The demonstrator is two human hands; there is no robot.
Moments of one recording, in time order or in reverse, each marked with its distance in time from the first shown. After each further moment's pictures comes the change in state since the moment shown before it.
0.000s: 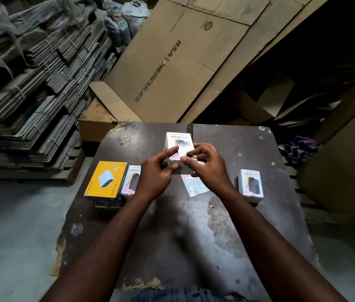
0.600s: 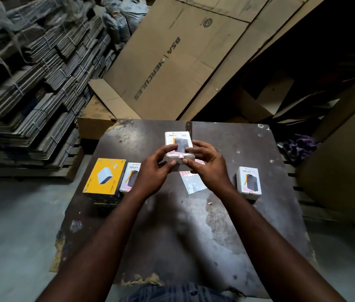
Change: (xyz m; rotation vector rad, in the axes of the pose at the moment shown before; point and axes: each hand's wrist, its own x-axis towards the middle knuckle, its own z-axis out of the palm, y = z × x) left_hand -0.003 -0.003 -0.003 -0.057 -0.098 0.015; right_hand -0.003 0.016 -0.004 0.116 -0.004 -0.025
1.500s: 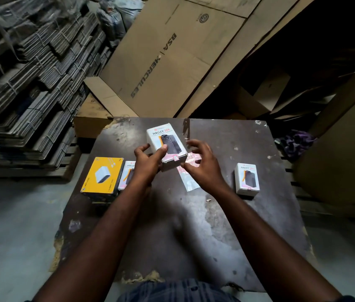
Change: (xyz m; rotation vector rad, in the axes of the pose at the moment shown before) left_hand 0.024 -0.015 0.006 -0.446 0.252 -0.557; right_hand -0.006 0.002 0.005 -0.303 -0.037 -0.036
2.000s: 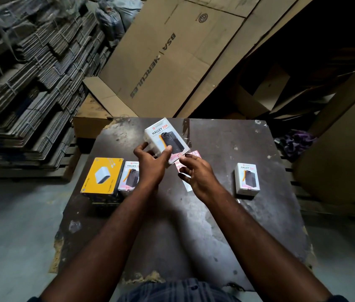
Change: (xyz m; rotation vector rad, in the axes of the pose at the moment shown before) left_hand -0.010 -0.002 0.015 0.106 0.104 0.197; right_hand -0.006 -0.020 0.019 0.842 -0.037 0.663
